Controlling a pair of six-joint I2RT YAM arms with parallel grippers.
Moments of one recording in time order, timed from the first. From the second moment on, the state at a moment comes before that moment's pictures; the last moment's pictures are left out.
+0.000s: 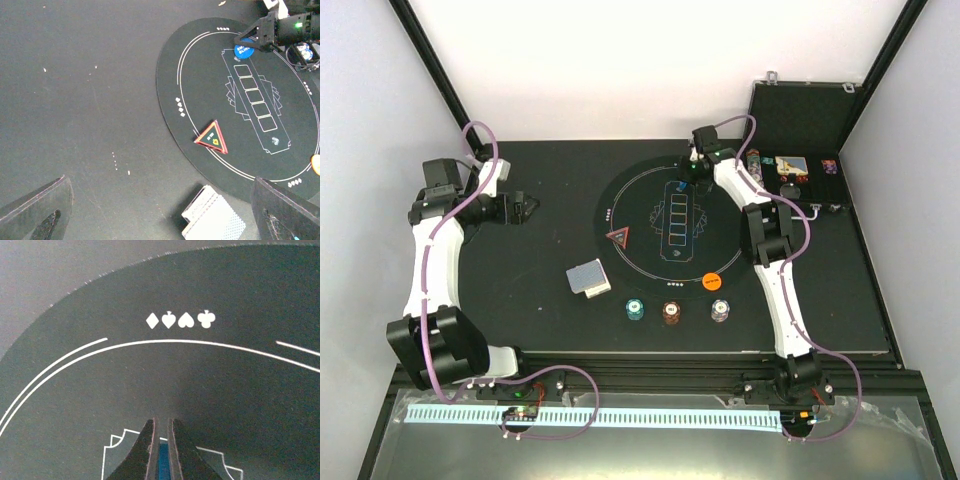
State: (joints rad) left arm 0.31 1.34 1.24 -0.79 0.67 0.26; right arm 0.30 2.64 2.34 -0.64 -0.20 0.44
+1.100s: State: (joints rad) left arm 0.31 1.32 1.23 -0.91 0.72 0.42; right arm 0.54 1.73 1.26 -0.63 0.05 0.37
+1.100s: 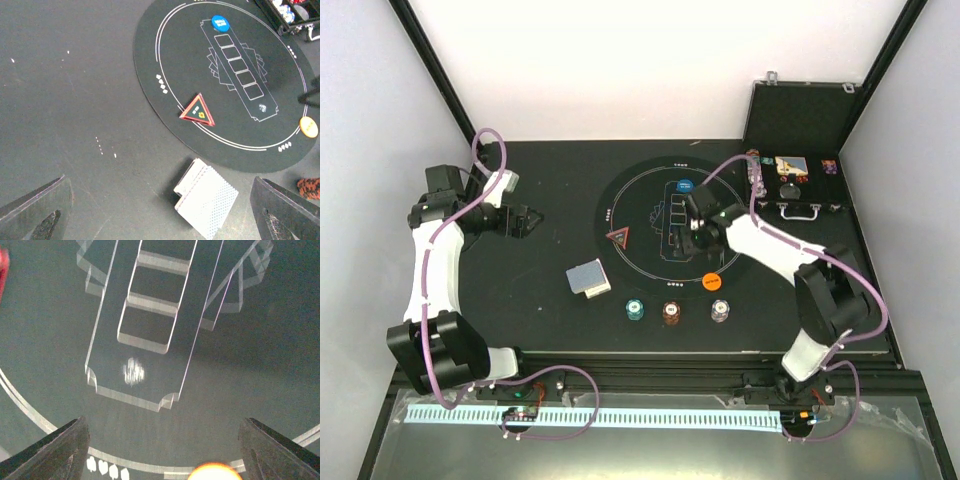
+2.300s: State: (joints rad) left arm 0.31 1.31 1.23 -0.95 0.71 0.46; right arm 1.11 1.86 1.34 -0.77 0.07 0.38
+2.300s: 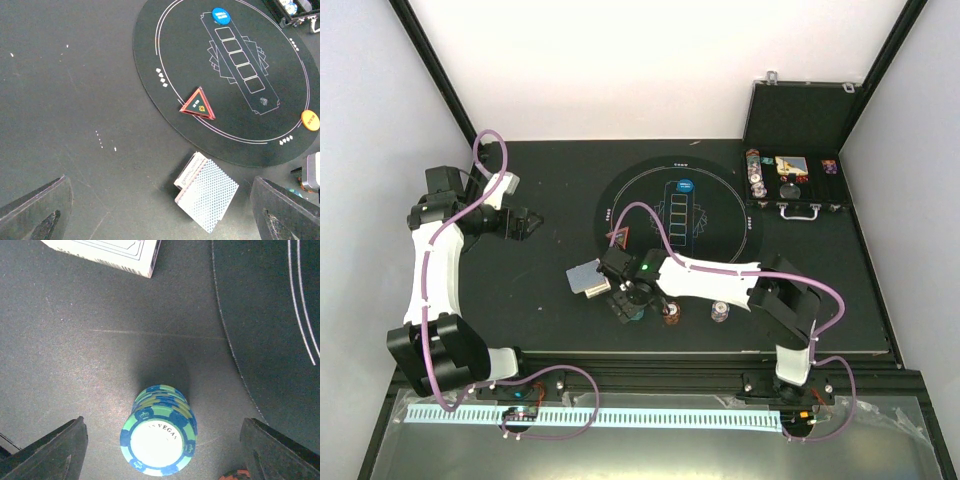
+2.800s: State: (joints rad) left arm 0.31 1.31 1.23 -0.95 0.68 0.46; right arm 1.13 1.92 1.34 -0.78 0.10 0.37
